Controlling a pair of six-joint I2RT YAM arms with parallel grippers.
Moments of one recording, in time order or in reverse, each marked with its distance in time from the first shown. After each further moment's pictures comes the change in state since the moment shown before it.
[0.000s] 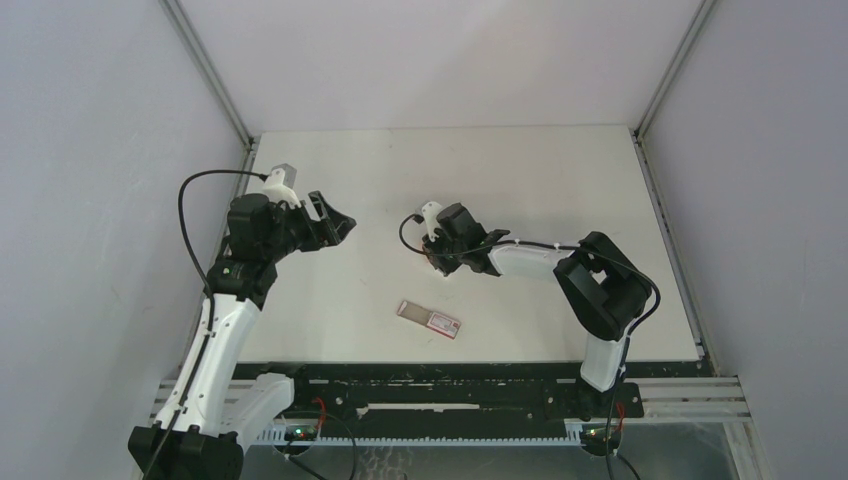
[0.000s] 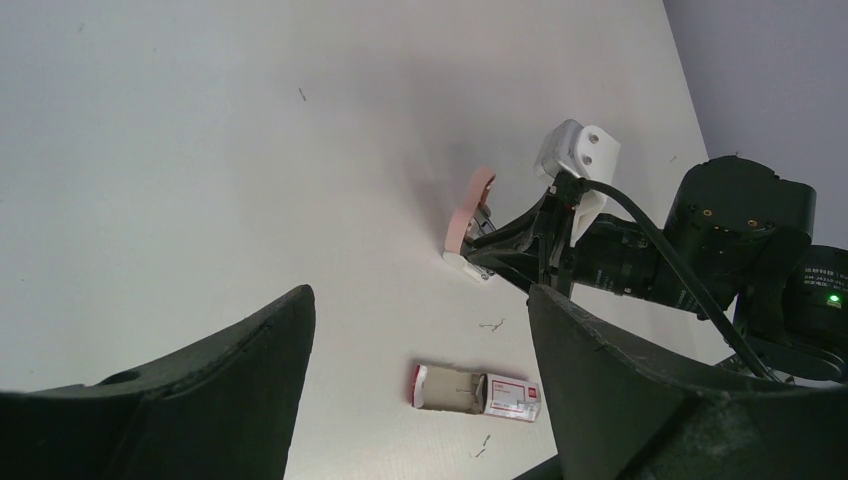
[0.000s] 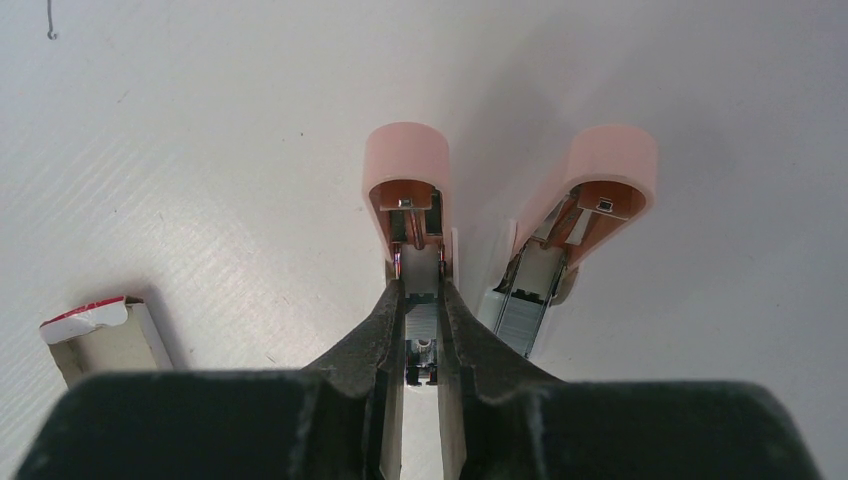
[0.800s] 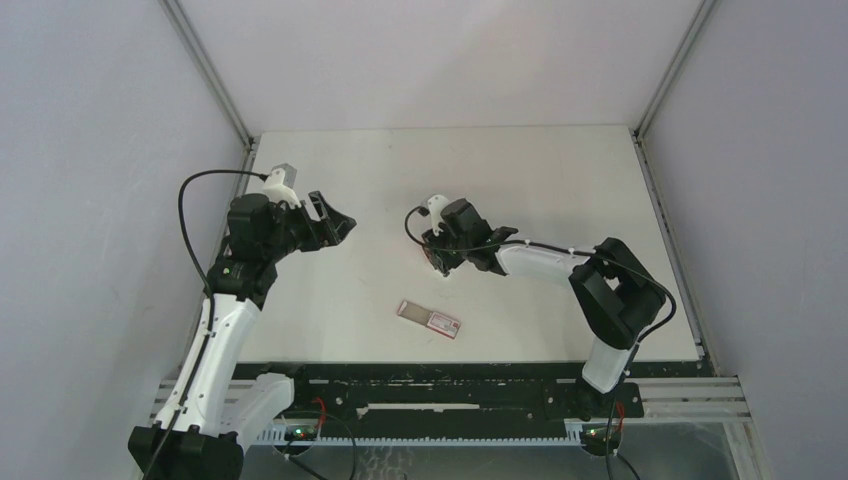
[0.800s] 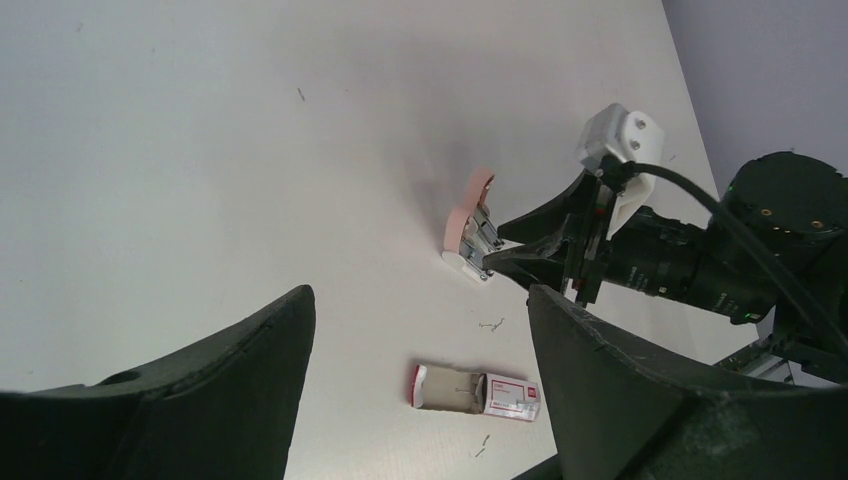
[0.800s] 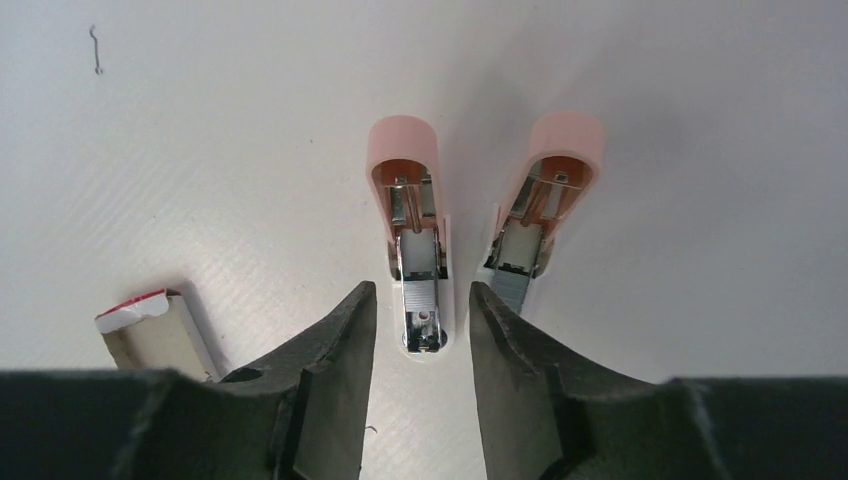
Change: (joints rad) left arm 0.000 0.000 0.000 0.000 0.002 0.000; right arm -0.005 -0.063 -0.004 -0.042 0.010 0.045
